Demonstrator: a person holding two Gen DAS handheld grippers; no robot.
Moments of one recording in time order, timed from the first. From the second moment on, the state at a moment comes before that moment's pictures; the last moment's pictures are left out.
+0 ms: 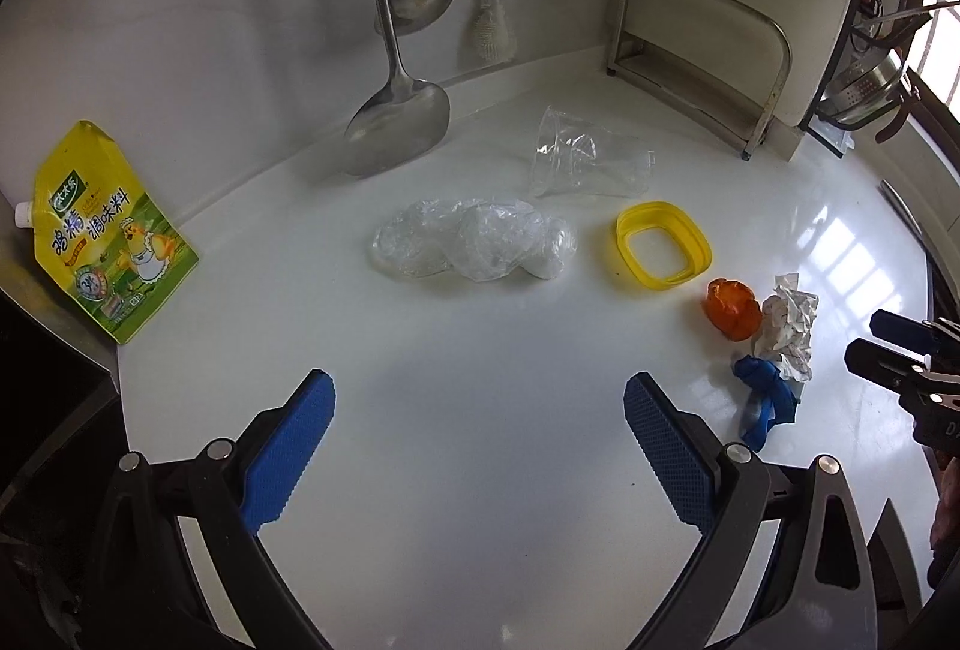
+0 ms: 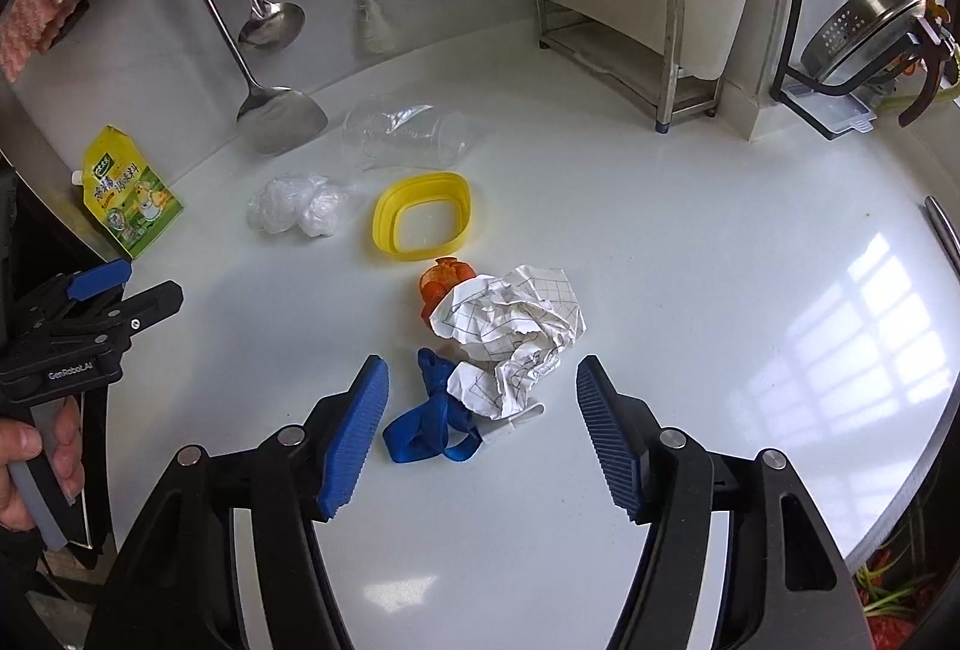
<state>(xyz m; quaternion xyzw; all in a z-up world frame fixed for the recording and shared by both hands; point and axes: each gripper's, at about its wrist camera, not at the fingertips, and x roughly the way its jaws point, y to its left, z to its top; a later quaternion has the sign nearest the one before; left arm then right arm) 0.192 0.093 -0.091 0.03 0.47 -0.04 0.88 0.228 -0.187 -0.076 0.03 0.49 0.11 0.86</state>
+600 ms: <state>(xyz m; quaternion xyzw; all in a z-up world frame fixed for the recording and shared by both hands) 0.216 0.088 -0.118 0.03 0.50 -0.05 0.86 0.298 -0.203 -0.137 0.02 0.56 0.10 0.82</state>
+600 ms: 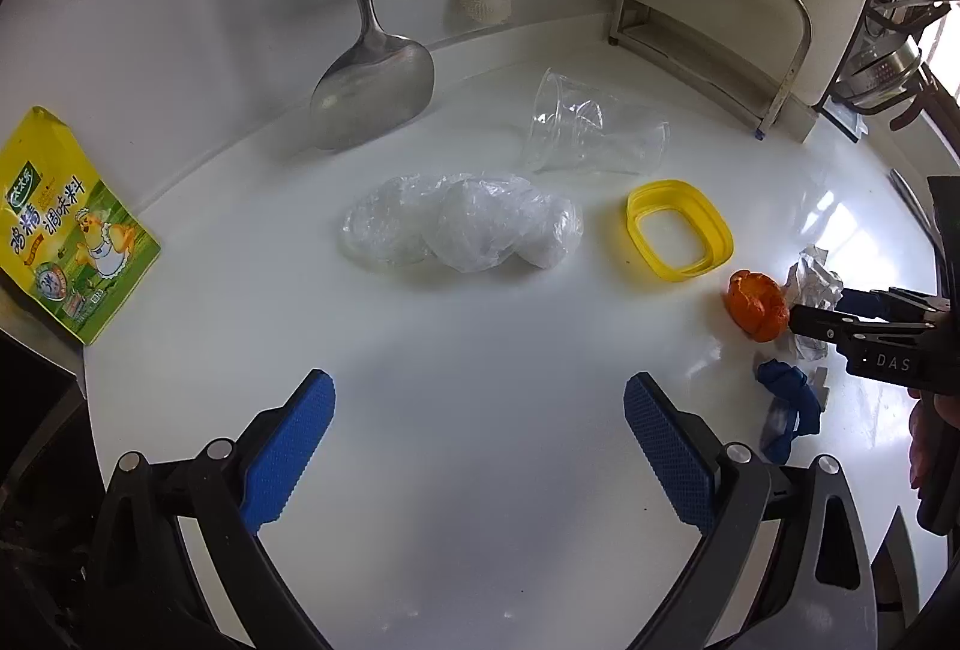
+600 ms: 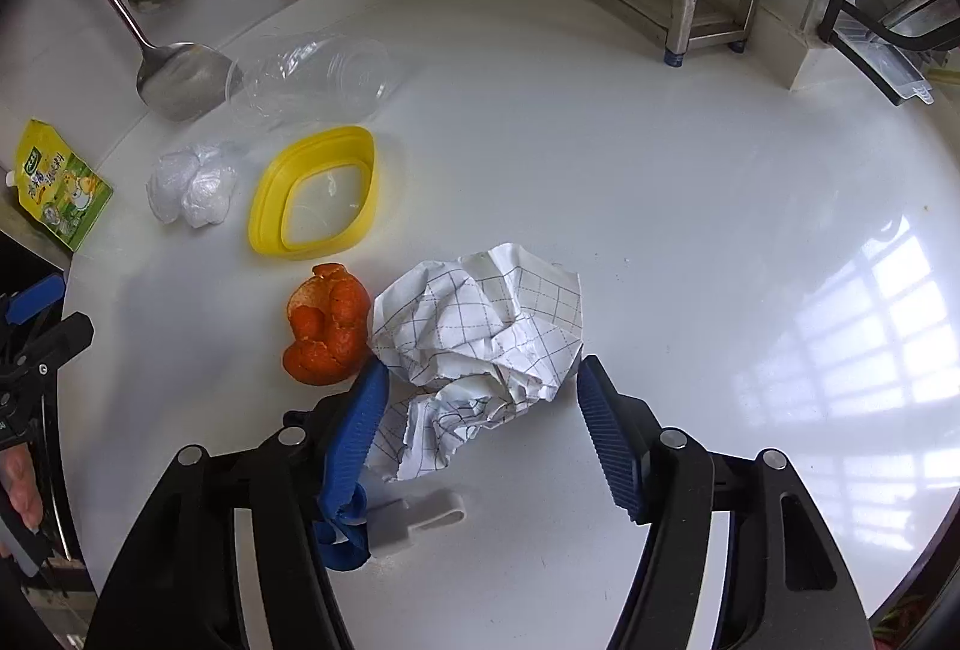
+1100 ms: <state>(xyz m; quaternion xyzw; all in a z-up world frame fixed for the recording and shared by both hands) 0.252 0.082 -0.132 0.03 0.49 -0.04 0.87 0.267 -0.225 -0.101 0.03 0.51 0.12 0.85</state>
